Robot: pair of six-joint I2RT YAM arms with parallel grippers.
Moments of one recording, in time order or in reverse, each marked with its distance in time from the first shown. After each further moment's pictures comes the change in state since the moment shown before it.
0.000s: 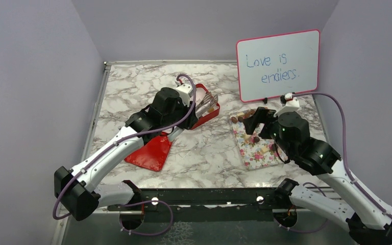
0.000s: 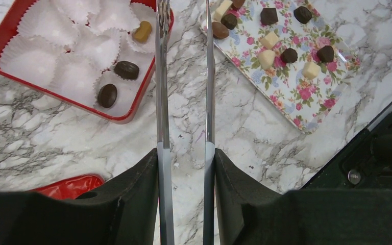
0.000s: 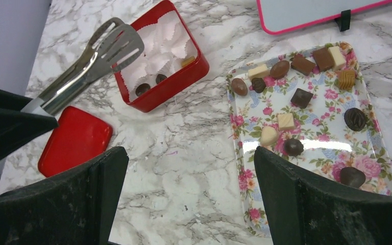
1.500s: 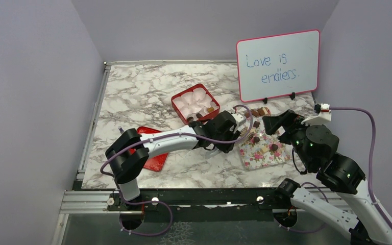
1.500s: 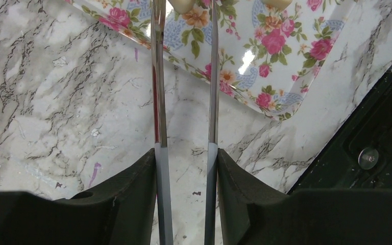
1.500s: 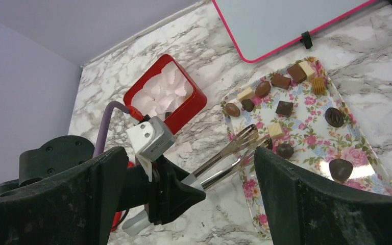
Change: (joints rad) left arm -0.355 0.552 0.120 0.180 -0.036 -0.042; right arm 0.000 -0.162 0.053 -0.103 0.161 0.138
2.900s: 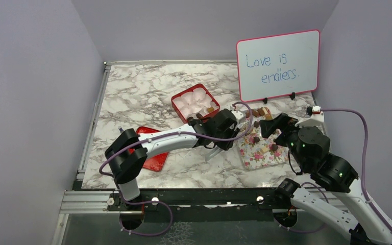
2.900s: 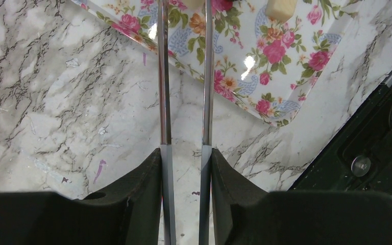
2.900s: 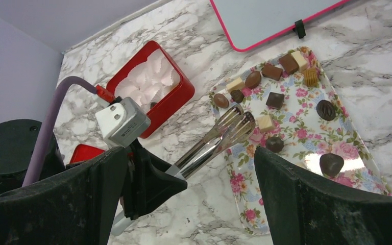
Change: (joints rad) left arm 0.000 0.004 0.034 -0.035 -0.023 -0.023; right arm 0.000 -0.017 -0.084 0.020 -0.004 -0.028
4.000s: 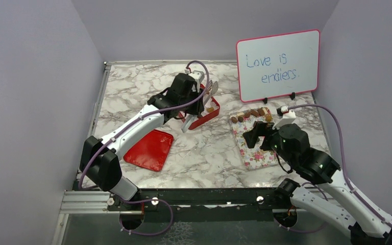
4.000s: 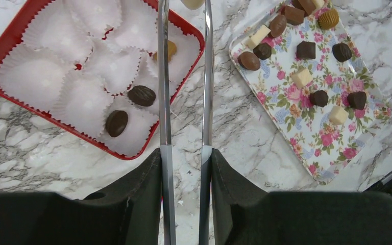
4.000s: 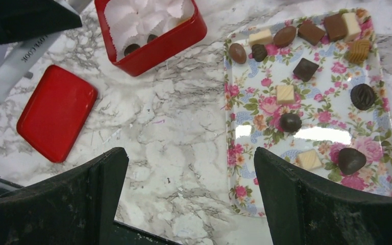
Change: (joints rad) left arm 0.381 -0.199 0.060 -0.122 0.021 -0.013; right arm 0.000 0.063 -0.118 0.063 -0.222 -0.152
